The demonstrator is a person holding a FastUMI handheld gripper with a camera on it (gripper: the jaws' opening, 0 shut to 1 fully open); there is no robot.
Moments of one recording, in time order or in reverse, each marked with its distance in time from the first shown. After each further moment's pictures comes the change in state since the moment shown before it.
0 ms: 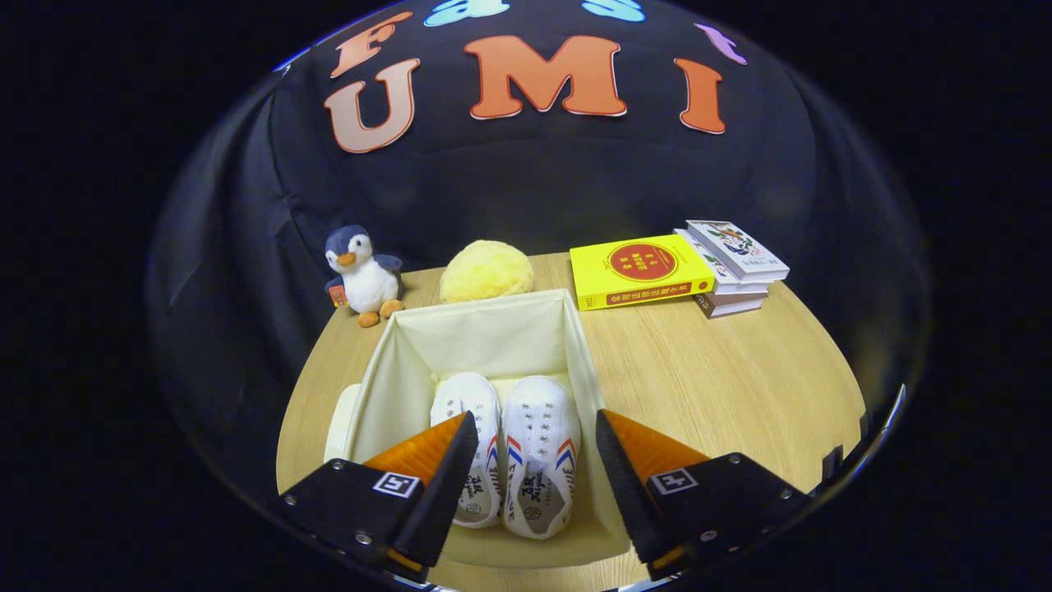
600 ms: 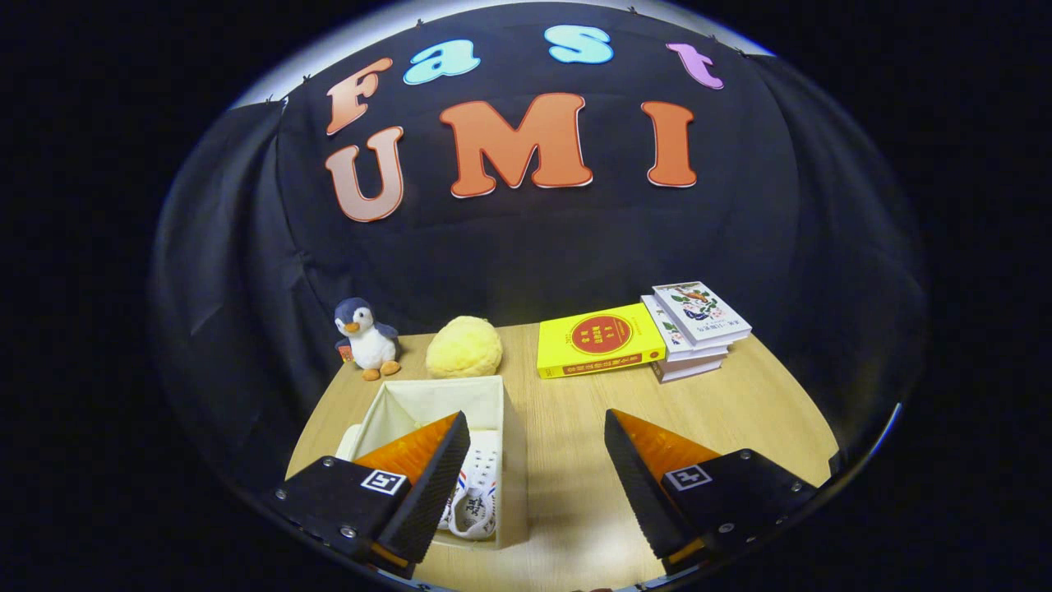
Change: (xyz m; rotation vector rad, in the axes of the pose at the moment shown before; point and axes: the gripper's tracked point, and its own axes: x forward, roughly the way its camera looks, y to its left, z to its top) arm -0.068 -0.094 0.080 0.017 -0.178 0.053
